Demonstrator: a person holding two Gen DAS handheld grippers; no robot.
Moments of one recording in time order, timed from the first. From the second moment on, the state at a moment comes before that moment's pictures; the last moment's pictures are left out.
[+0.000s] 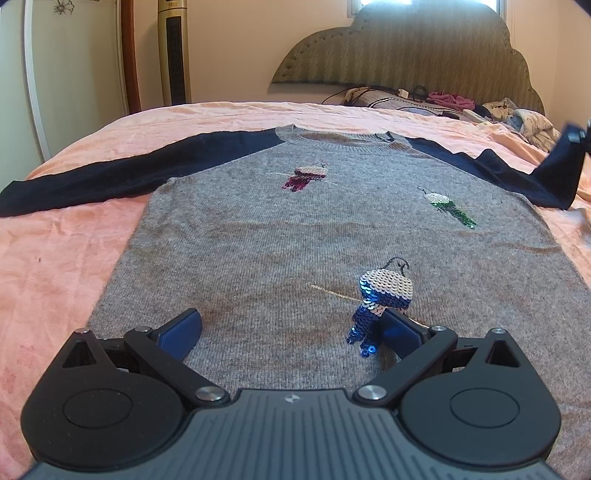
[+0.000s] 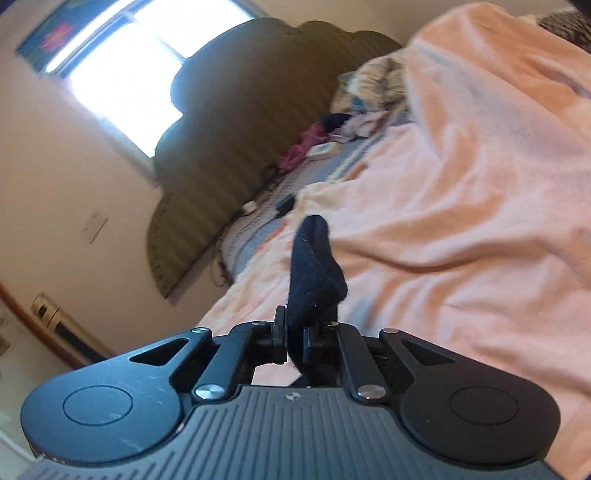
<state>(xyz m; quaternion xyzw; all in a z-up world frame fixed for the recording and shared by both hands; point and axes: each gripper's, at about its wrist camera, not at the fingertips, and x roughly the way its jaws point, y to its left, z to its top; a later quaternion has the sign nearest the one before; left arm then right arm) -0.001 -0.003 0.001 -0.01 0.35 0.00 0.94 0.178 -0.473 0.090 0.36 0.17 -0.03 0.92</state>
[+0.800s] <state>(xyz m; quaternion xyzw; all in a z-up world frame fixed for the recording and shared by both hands) 0.045 0.035 0.049 -0.27 0.33 -0.15 0.89 0.078 -0.262 0.022 0.28 0.29 0.12 0.91</state>
